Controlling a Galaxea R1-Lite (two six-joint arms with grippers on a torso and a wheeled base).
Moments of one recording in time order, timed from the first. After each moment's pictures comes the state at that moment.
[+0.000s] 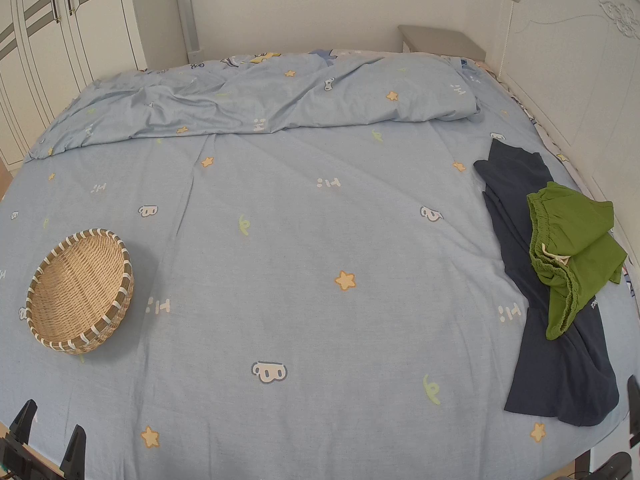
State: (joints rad) left arm 0.00 0.02 -0.02 0.00 -0.01 0.00; right arm 0.04 0.12 -0.30 0.11 -0.02 0.04
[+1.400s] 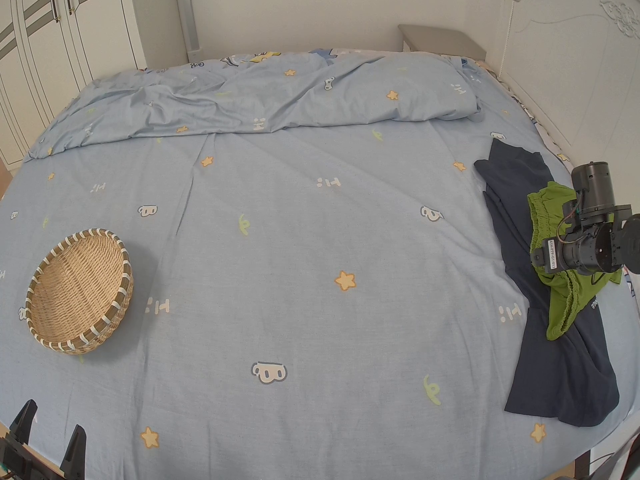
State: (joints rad) left arm 0.00 0.02 -0.02 0.00 -0.01 0.00; right arm 0.14 1.68 -1.01 0.02 -0.45 -0.07
